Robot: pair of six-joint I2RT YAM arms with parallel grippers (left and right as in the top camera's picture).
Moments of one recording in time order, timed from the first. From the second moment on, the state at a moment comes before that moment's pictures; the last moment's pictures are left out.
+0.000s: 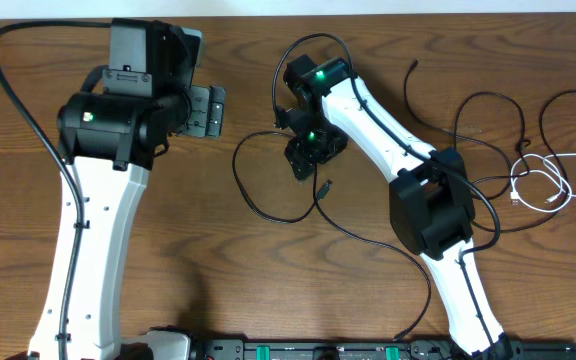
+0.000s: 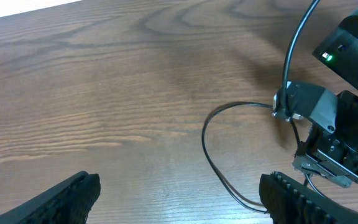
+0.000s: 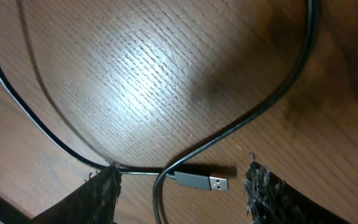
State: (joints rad) left arm -0.15 1.48 1.72 -1.15 -0.04 0.06; right arm 0.57 2.41 2.15 -1.38 -0.25 -0.17
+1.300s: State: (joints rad) left arm -0.12 1.48 1.72 -1.15 0.04 0.06; right arm 0.57 2.41 2.01 -1.28 -0.18 -0.13
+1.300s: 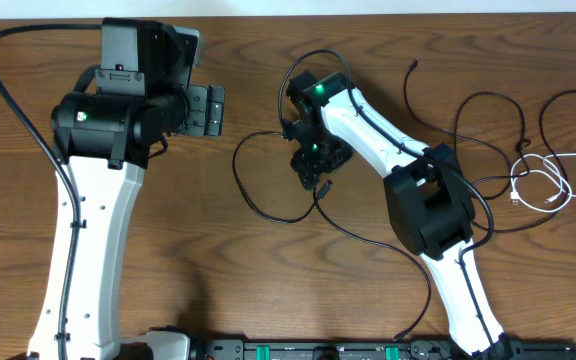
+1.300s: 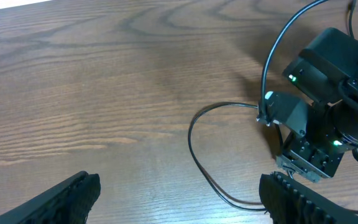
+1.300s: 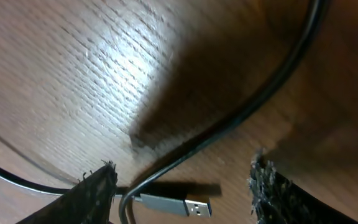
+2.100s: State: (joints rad) left arm -0.12 1.48 1.72 -1.15 0.05 0.06; right arm 0.62 2.37 1.92 -1.29 -0.14 -0.09
